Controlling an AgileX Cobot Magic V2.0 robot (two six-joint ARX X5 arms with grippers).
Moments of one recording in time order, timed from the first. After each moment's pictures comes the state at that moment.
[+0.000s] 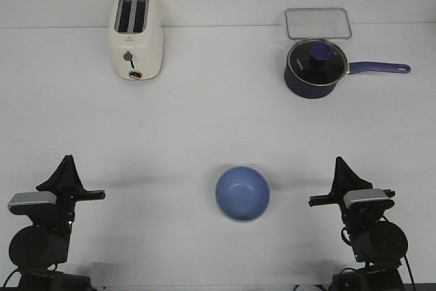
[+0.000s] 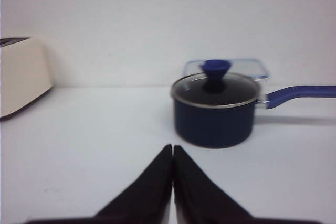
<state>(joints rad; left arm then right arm) -0.13 0.27 0.38 0.11 -0.19 -0.05 0.14 0.26 0.30 -0.01 0.02 0.09</state>
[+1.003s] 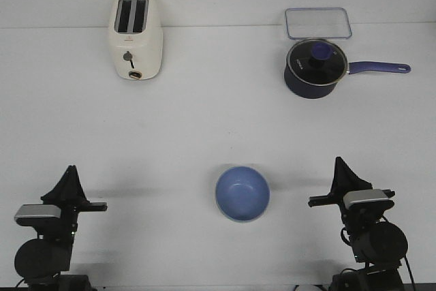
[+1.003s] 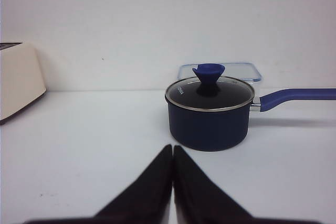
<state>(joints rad) -0.01 0.08 0.19 0.12 0.00 -0.02 0.14 0.26 0.30 -0.01 0.03 0.09</state>
